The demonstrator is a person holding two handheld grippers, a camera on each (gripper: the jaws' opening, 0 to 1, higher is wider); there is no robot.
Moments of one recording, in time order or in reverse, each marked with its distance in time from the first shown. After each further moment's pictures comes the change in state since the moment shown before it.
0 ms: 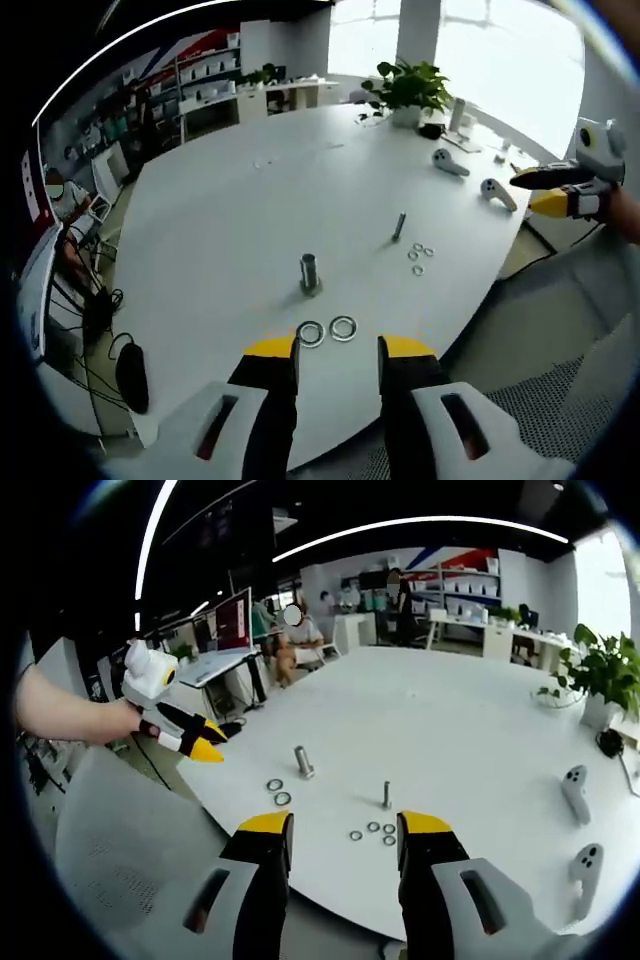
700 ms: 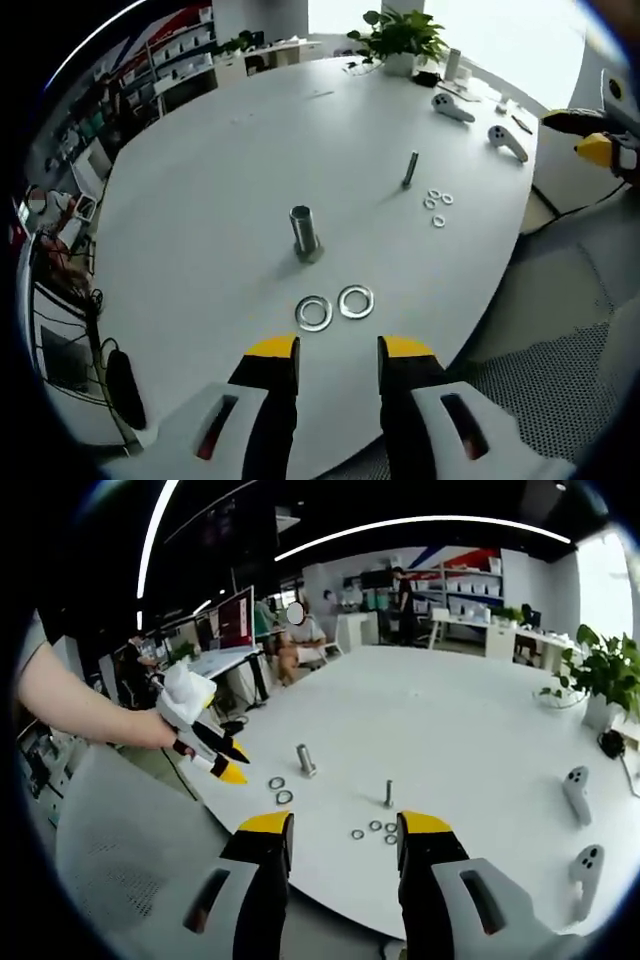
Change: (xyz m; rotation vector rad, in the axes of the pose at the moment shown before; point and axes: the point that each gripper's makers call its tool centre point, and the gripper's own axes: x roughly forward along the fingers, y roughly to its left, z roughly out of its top) left arm 0.051 0.015 -0.033 0.093 0.188 -0.019; right arm 0.001 0.003 -0.002 -0.006 0.012 0.011
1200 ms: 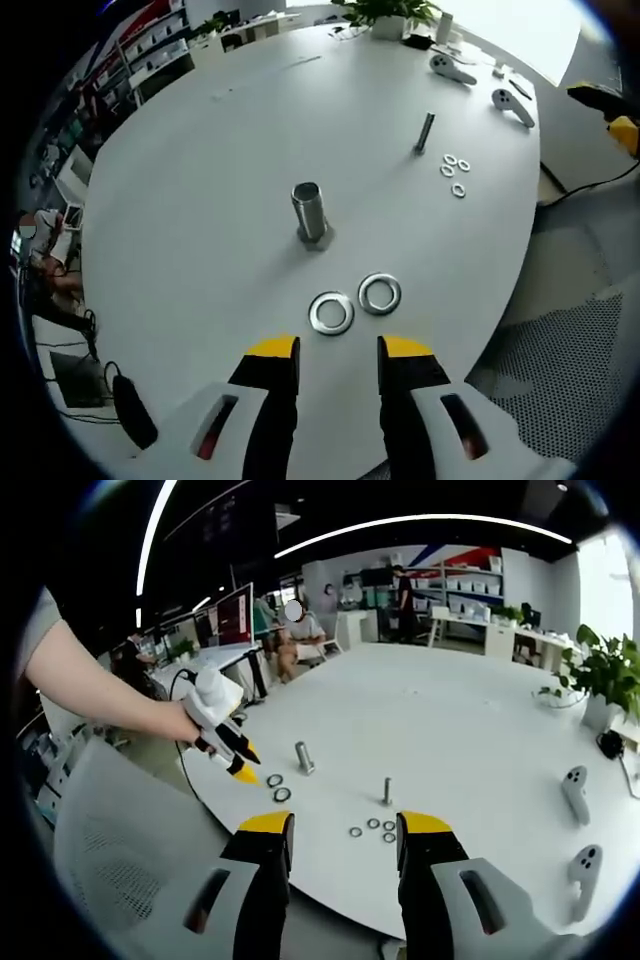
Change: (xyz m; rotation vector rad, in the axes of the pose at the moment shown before) left arm 0.032 0.014 -0.006 0.076 0.157 -0.032; right arm 0.000 -0.002 -0.002 -0.008 0.010 -0.006
